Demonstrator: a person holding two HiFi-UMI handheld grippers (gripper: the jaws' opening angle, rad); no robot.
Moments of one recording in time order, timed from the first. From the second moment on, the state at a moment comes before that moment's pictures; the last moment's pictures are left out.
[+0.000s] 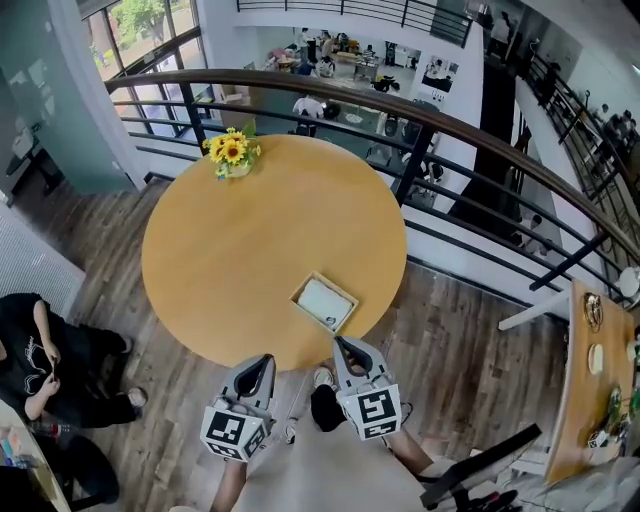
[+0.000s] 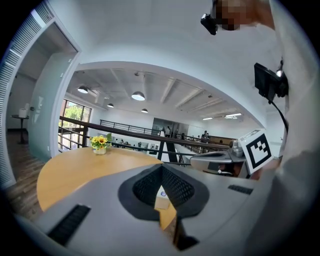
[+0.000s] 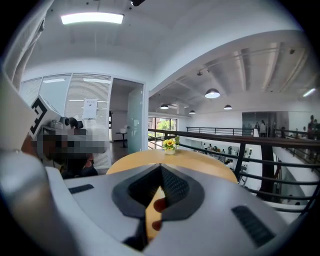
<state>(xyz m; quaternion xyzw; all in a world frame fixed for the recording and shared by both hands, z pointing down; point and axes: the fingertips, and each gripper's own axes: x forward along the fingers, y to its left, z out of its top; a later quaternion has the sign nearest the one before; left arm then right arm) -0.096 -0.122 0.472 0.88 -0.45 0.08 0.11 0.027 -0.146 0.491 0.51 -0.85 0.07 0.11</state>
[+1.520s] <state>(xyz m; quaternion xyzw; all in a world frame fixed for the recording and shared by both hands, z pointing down) -0.128 -0.039 0.465 0.90 -0.43 0.06 0.09 -0.020 -0.049 0.487 0.54 -0.83 0.05 0.11</state>
